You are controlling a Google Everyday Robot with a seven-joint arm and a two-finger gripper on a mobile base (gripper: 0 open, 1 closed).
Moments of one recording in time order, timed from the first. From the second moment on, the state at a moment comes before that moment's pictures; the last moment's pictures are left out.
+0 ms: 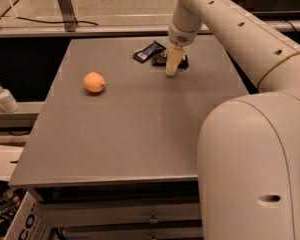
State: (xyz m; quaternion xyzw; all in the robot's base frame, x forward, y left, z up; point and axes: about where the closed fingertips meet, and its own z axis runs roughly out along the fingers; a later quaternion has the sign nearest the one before) arm 0.784 -0.091 0.832 -0.65 0.73 -0.07 0.20
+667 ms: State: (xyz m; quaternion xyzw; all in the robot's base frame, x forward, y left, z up) arm 0.772 -0.093 0.839 -0.64 0.73 -0.04 0.22
